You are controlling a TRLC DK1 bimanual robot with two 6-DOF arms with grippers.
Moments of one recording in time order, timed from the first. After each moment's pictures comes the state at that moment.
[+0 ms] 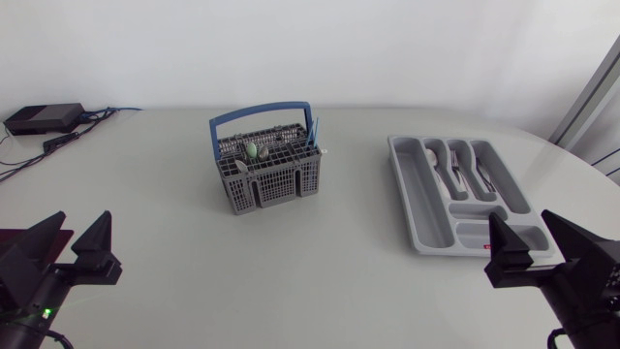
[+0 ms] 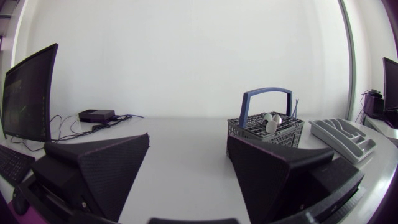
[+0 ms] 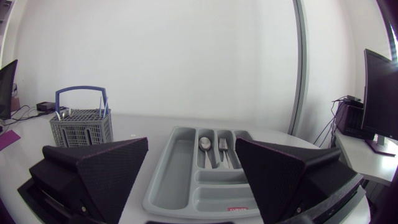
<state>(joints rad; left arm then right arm) 0.05 0.05 0.03 -0.02 0.01 0.03 -0.01 0.06 0.03 -0.01 -0.01 -0.03</state>
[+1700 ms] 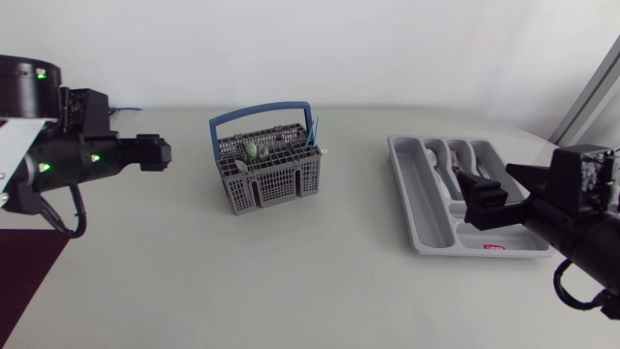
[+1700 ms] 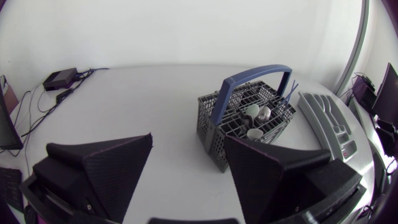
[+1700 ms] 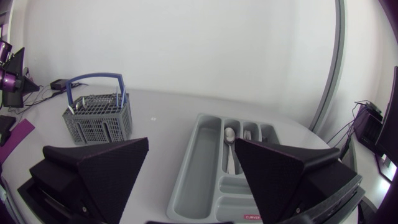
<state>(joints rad) -0.12 1.19 0.83 -0.22 0.00 -0.06 0.19 0.71 0.44 -0.05 0.06 -0.03</state>
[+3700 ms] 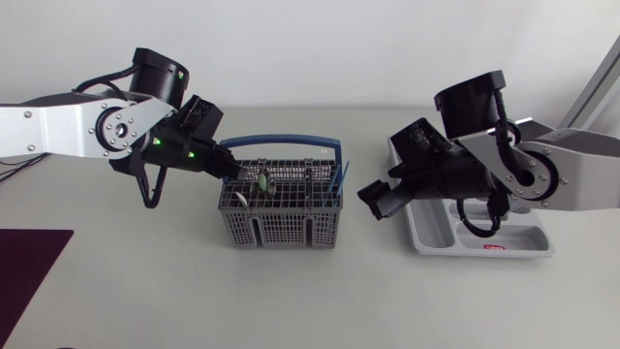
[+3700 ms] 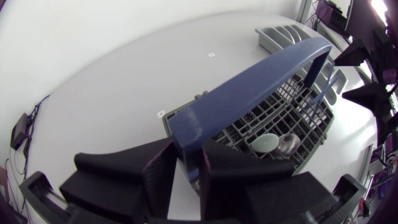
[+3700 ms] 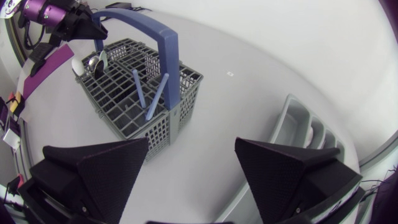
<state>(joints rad) -0.32 1.60 1.08 -0.31 0.10 0.19 0.41 1.40 0.86 -0.22 -0.12 -0.21</state>
